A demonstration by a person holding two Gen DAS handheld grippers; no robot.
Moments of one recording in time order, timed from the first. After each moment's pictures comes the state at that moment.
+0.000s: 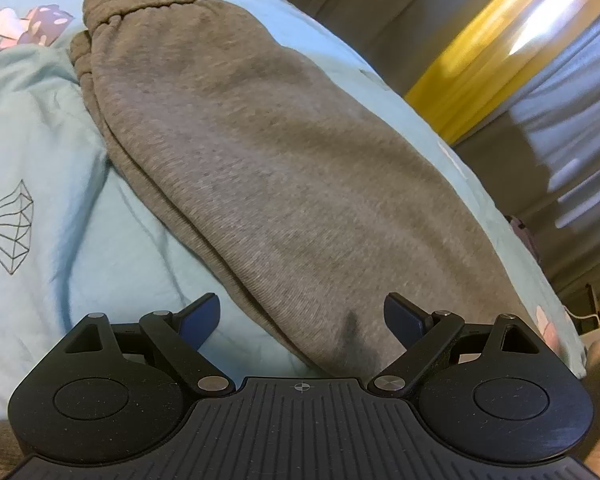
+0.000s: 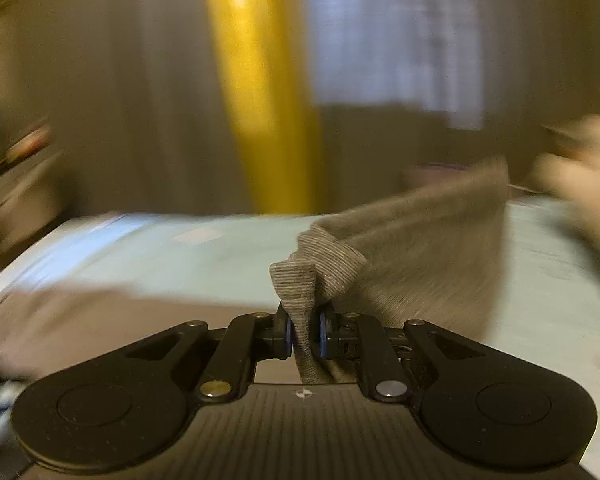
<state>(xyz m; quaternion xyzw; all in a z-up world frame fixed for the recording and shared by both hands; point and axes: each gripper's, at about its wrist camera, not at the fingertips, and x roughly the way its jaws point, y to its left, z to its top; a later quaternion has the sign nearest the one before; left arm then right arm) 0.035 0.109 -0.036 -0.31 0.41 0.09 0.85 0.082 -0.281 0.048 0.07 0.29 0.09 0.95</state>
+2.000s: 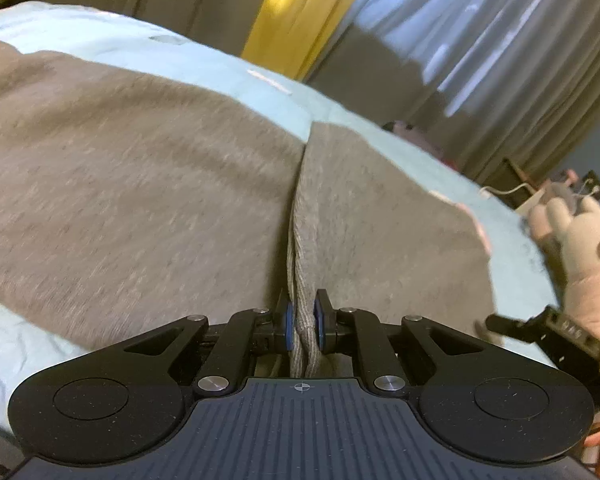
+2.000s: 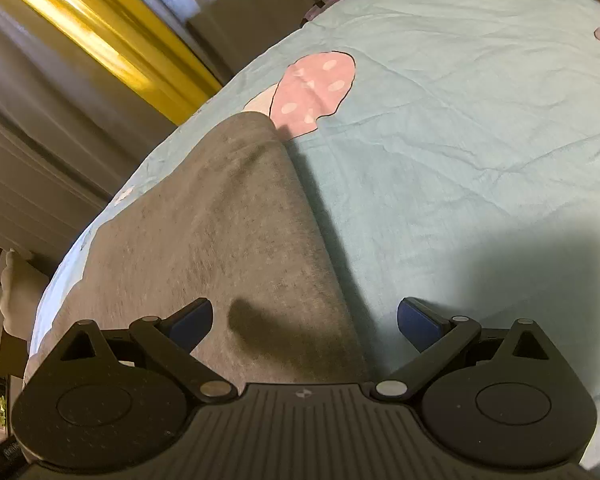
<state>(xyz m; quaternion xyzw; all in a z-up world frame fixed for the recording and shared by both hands) 0.062 -0.019 -0.023 -0.18 0.42 -0.11 0.88 0.071 -0.359 -0.073 0.35 0.42 -0.04 0.83</state>
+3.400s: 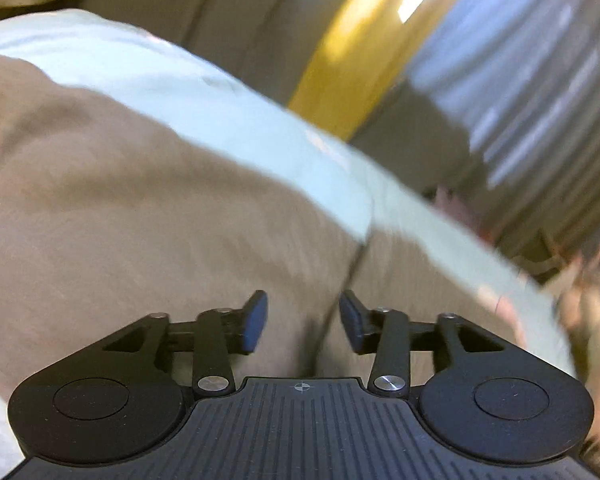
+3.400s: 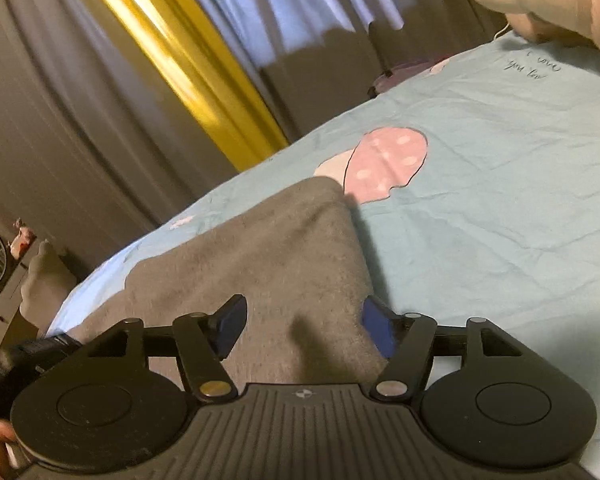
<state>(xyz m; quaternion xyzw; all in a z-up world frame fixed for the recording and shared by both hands) 0.112 0.034 -0.009 -0.25 0.36 -0.03 0.90 0.054 -0.340 -0.044 0.29 0.32 0.01 0.90</state>
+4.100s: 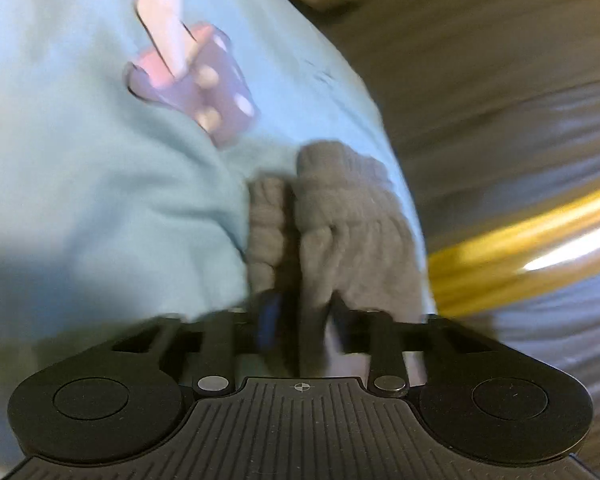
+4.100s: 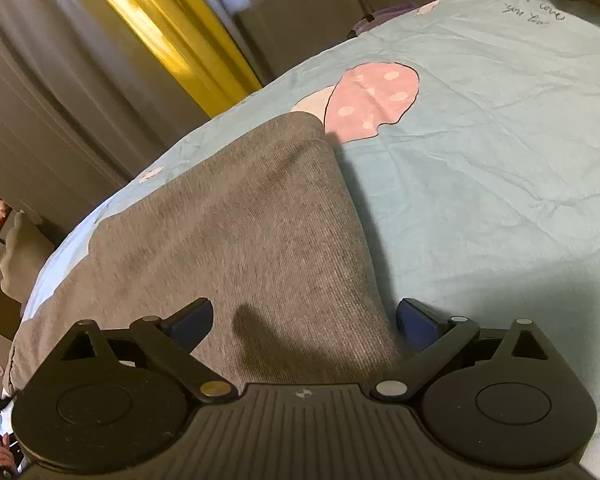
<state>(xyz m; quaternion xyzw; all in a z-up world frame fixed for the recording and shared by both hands) 0.022 0.296 -0.068 -0.53 0.24 0.17 0.79 0.077 -0.326 -0.062 0.29 0.40 -0.01 0.87</state>
